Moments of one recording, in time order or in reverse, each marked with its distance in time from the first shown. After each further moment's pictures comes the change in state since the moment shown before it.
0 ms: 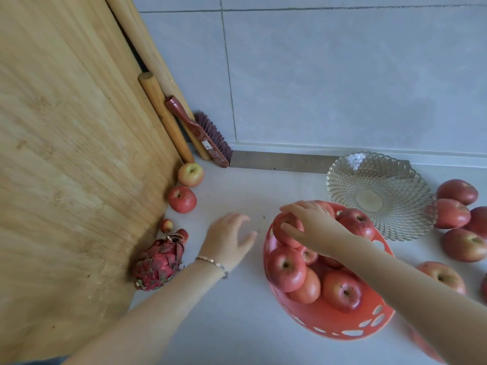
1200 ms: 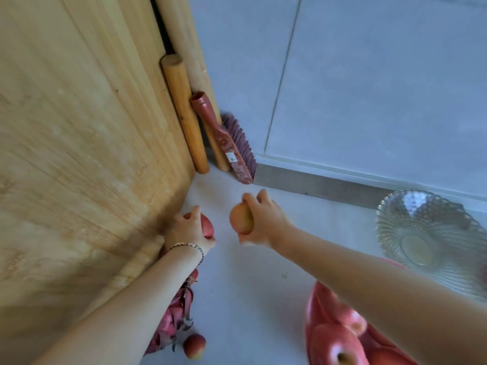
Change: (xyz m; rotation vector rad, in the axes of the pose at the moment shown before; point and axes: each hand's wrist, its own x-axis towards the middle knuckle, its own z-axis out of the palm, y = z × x) left_hand 0.097 -0.136 -0.026 0.204 -0.269 -0.733; right_hand 0.185 -0.078 0.059 -0.038 -0.174 0.050
